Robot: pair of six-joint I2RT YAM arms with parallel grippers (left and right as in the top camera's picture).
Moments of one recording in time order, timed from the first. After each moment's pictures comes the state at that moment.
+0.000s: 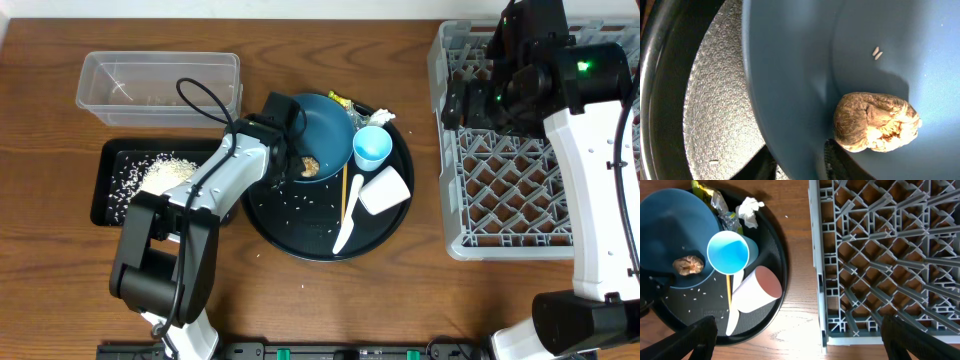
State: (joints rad) left arm -0.35 1.86 1.22 -0.73 0.02 -0.80; right arm 0.15 1.71 1.95 -1.47 -0.03 0.26
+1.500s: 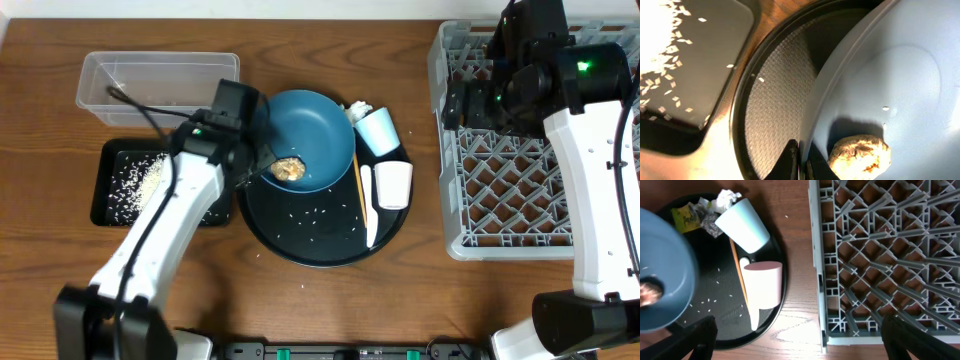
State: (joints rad) left arm -0.25 1.52 1.22 -0.91 0.02 -0.76; right arm 0.15 1.71 1.95 -1.47 -0.03 0.26
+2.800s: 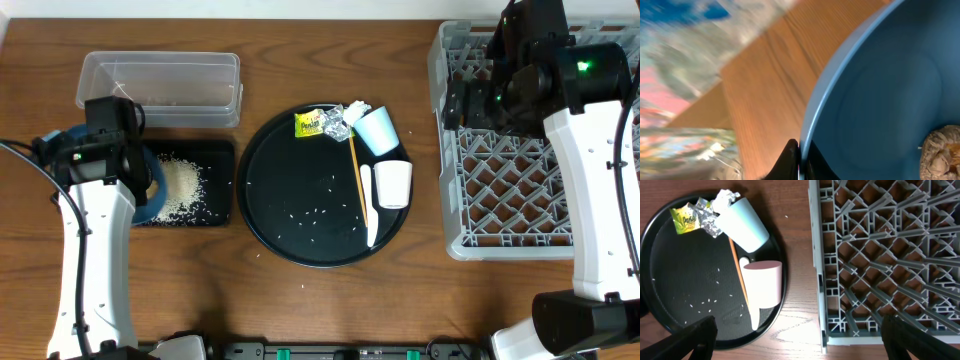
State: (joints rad) left arm 0.20 1.38 1.22 -1.15 -0.82 -0.62; right arm 0.15 1.71 1.95 -1.47 -0.03 0.26
